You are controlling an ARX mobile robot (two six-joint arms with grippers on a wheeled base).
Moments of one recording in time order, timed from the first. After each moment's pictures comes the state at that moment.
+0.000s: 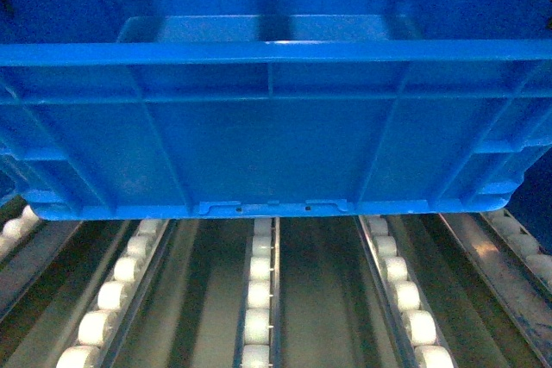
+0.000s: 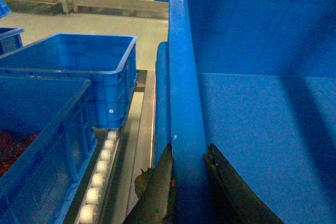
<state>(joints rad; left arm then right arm) -0.08 1.35 0.68 0.62 -0.04 -0.06 0.19 1.37 0.76 0.39 0.06 0.06</state>
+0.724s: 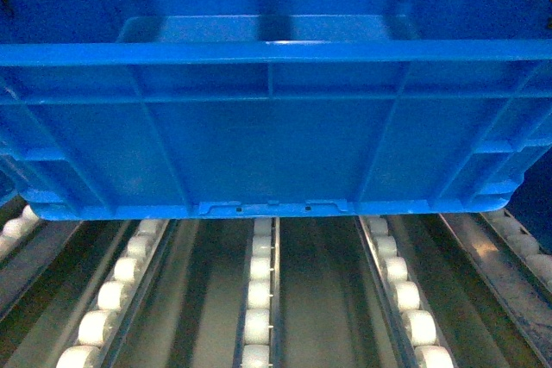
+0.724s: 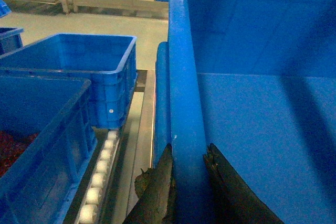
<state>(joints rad) -0.08 1.35 0.68 0.62 -0.04 -0.06 0.19 1.37 0.76 0.39 0.06 0.06</state>
